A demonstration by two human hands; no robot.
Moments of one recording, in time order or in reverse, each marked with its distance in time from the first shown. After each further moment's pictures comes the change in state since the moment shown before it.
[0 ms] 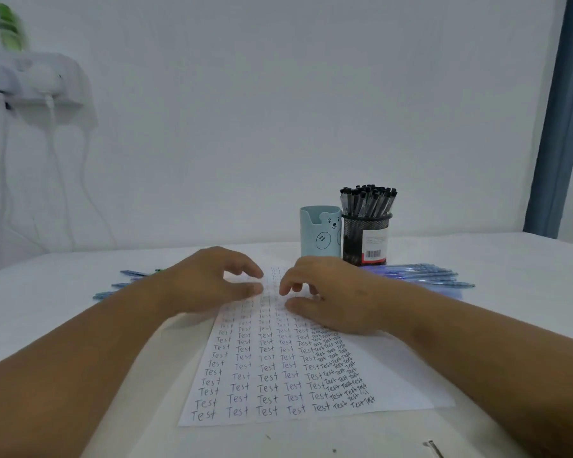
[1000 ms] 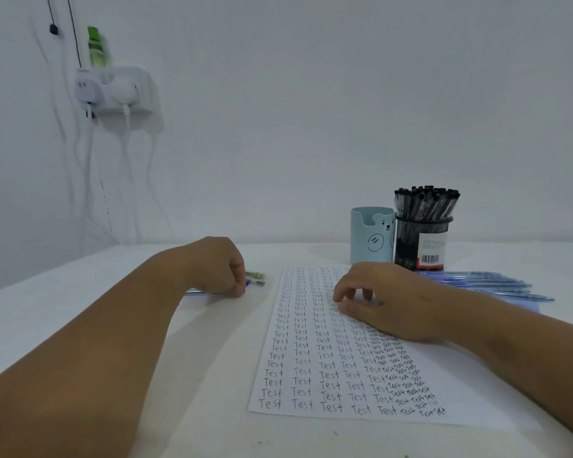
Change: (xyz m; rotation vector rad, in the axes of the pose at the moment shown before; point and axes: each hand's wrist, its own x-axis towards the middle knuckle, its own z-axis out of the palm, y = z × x) left_hand -0.011 -0.041 -0.049 0.349 -0.019 -0.237; right_hand 0.005 0.004 0.006 0.028 -0.009 -0.014
